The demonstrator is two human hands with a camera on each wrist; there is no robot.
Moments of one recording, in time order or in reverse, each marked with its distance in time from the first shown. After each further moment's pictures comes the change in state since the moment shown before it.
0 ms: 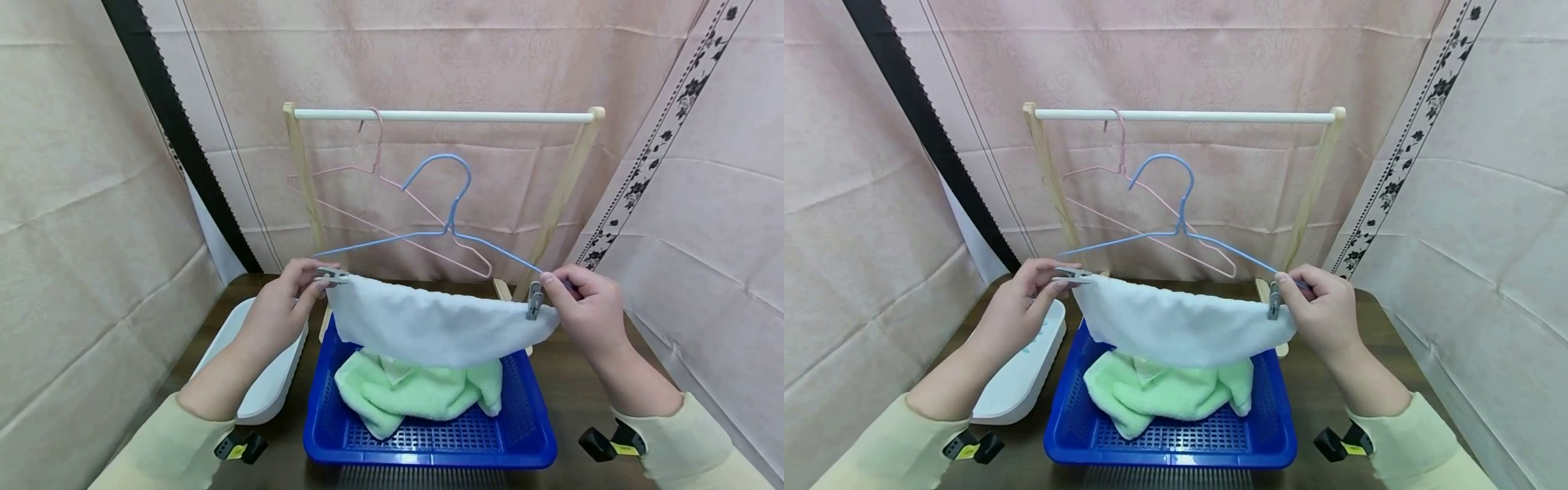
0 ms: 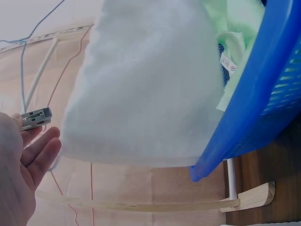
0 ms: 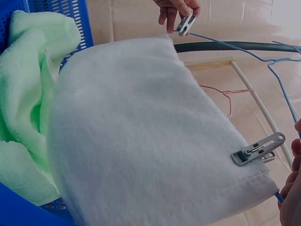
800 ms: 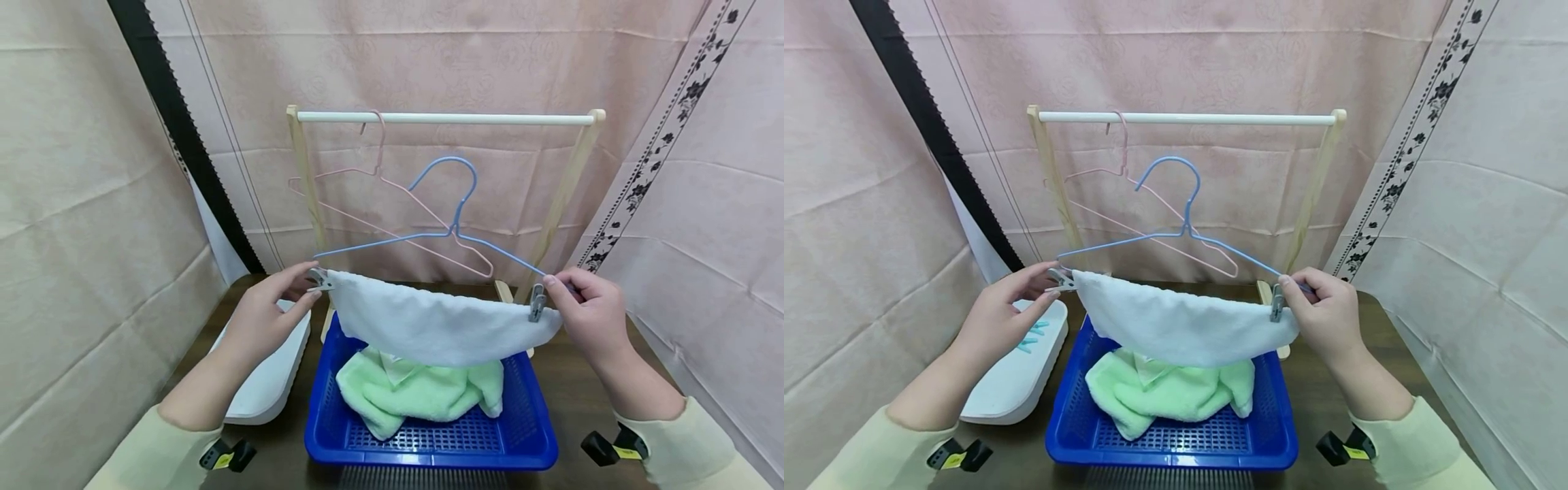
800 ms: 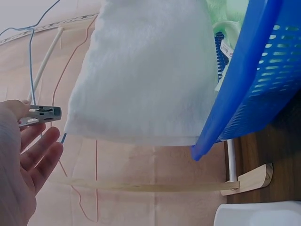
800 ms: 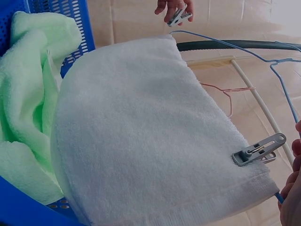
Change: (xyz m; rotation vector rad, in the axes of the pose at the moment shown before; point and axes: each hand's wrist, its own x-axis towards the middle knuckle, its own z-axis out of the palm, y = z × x) left_hand -0.012 -0.006 -0.016 0.104 0.083 0.021; right_hand -0.002 -0.001 -0.002 -0.022 -0.007 0.028
